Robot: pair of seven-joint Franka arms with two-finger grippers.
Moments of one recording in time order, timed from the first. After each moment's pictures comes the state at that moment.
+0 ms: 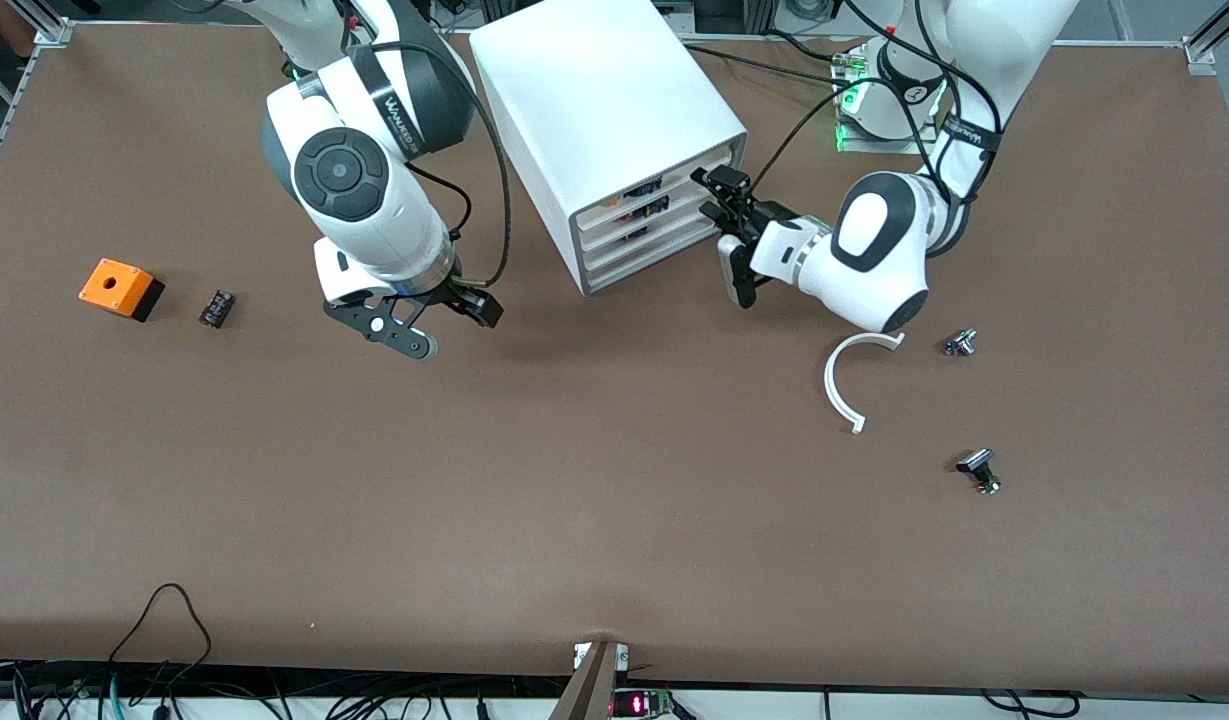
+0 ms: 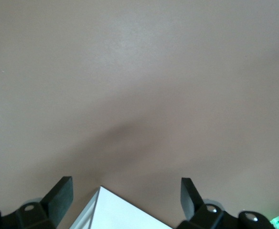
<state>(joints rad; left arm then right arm) -0.22 0.35 -0.22 -2.05 -0.98 1.63 0.83 0.48 0.37 0.06 -1.49 0.01 1.77 1.00</state>
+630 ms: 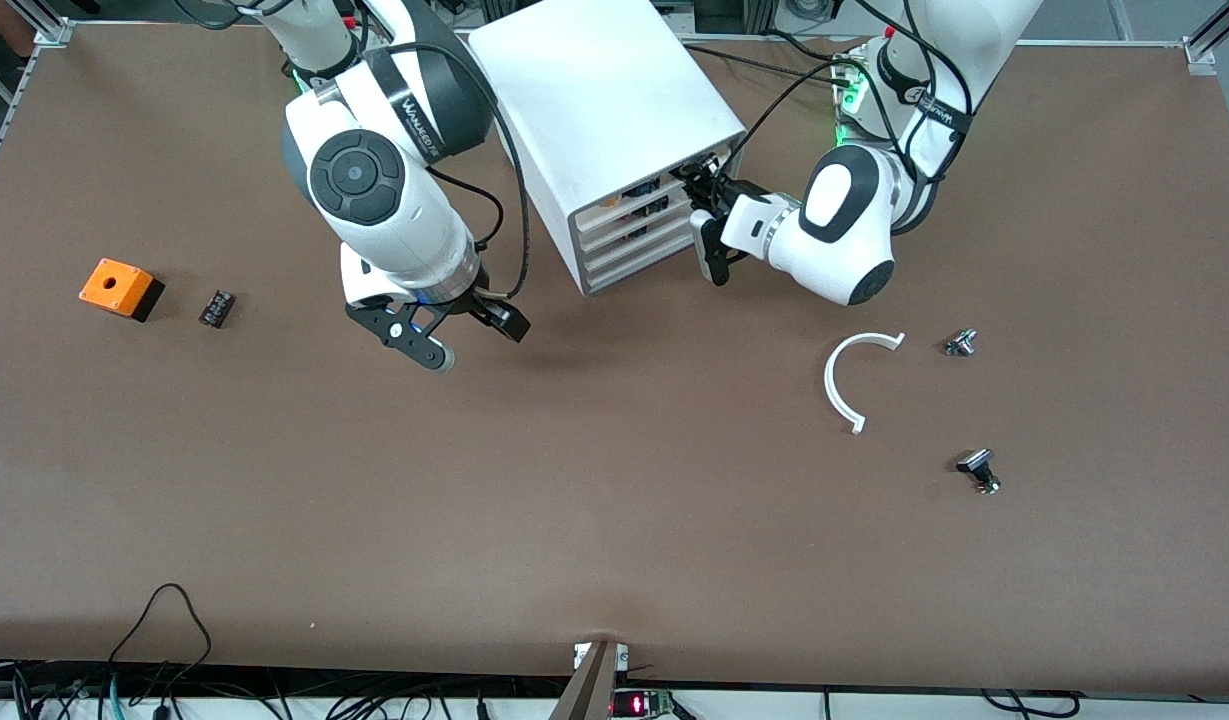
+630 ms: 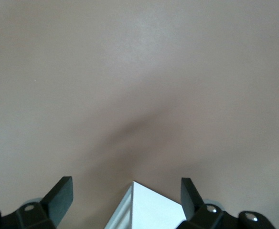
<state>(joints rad) -0.22 0.32 -0.29 -2.10 -1.00 1.71 0.84 0.50 0.45 0.06 -1.37 0.06 1.77 1.12</state>
